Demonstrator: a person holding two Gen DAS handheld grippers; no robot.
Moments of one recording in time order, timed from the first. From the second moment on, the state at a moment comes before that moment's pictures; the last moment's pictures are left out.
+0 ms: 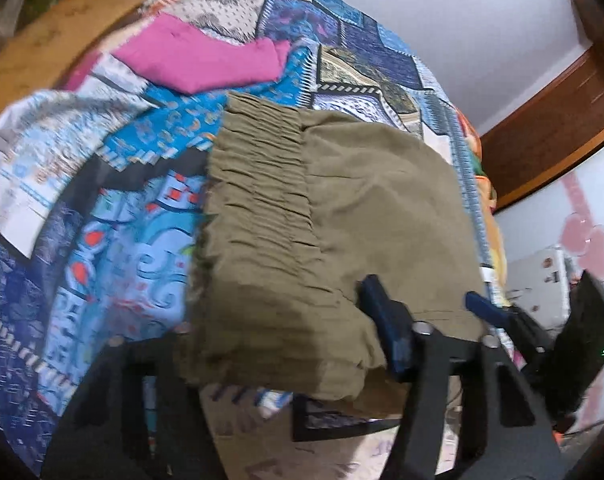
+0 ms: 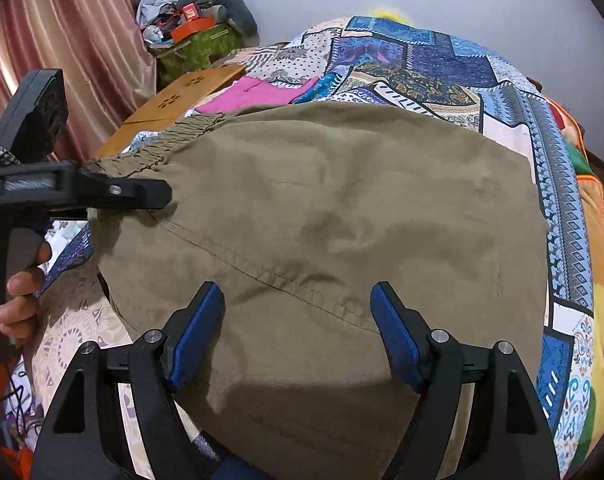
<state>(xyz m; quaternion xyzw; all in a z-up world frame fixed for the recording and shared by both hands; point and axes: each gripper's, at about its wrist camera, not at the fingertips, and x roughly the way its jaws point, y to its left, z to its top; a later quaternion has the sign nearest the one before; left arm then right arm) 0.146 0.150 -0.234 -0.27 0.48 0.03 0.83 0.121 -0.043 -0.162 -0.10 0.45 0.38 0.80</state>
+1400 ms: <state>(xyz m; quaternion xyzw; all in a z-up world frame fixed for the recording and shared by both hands) 0.176 -0.005 -0.108 0.00 0.39 -0.04 0.92 0.097 -0.123 -0.159 0.00 0.47 0.33 0.82</state>
